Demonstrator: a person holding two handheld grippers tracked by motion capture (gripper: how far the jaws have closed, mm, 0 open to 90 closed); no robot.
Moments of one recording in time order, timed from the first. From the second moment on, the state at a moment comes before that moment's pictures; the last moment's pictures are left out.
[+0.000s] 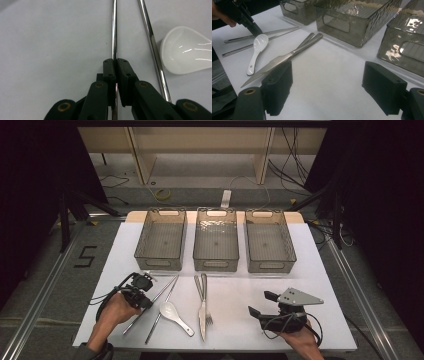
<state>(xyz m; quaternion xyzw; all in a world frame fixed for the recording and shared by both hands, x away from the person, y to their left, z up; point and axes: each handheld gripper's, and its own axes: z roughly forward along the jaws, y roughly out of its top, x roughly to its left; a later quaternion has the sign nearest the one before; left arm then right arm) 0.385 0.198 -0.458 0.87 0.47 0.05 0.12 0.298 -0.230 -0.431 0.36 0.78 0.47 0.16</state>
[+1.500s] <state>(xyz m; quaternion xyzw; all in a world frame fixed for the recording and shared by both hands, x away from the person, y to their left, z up) 0.470 0.192 -0.355 0.84 0.43 0.12 0.30 0.300 -0.233 -0.434 0.37 0.78 0.48 0.16</state>
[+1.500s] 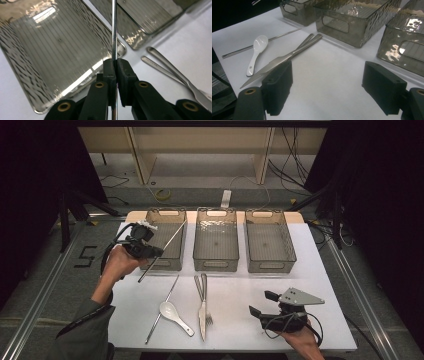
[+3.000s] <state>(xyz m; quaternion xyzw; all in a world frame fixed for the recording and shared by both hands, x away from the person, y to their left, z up) 0.562 0.208 -0.390 0.78 0.51 0.18 0.31 0.300 -0.233 -0.435 0.36 0.78 0.48 0.16</state>
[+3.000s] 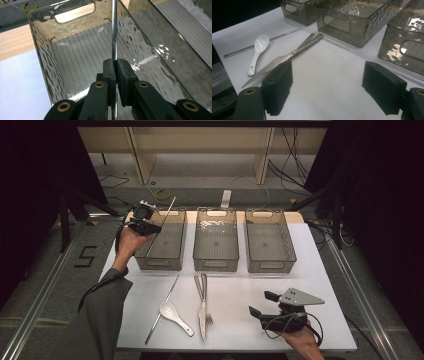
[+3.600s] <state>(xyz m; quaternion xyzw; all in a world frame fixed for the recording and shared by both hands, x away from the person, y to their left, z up) 0.564 0.221 -0.401 0.76 0.53 0.16 0.33 0.300 -0.233 -0.435 0.37 0.78 0.48 0.16</state>
